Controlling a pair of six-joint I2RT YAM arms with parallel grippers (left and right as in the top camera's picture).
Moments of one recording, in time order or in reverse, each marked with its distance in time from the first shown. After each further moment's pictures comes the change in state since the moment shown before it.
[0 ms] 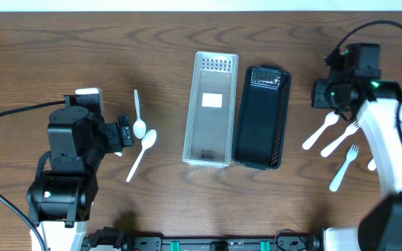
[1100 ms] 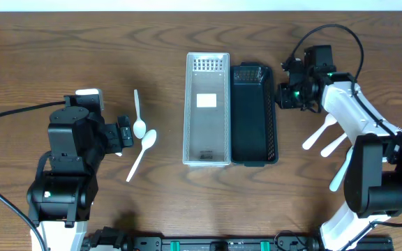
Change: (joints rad) left arm 0.000 0.000 0.000 -0.005 -0.003 0.000; right arm 0.105 0.261 0.003 0.137 -0.145 -0.007
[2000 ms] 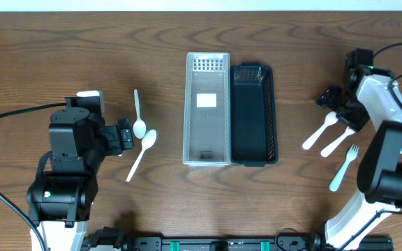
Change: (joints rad) left arm 0.000 0.000 0.000 -0.028 0.000 0.000; right arm -0.235 0.095 0.098 -0.235 0.389 0.541
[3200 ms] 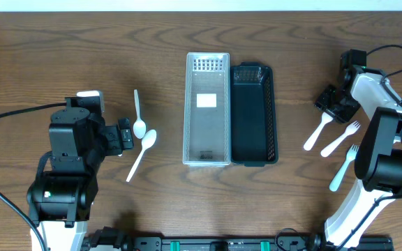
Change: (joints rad) left arm 0.000 0.000 0.000 0.000 0.000 0.000; right arm 0.000 0.105 0.028 0.086 -0.089 -0.023
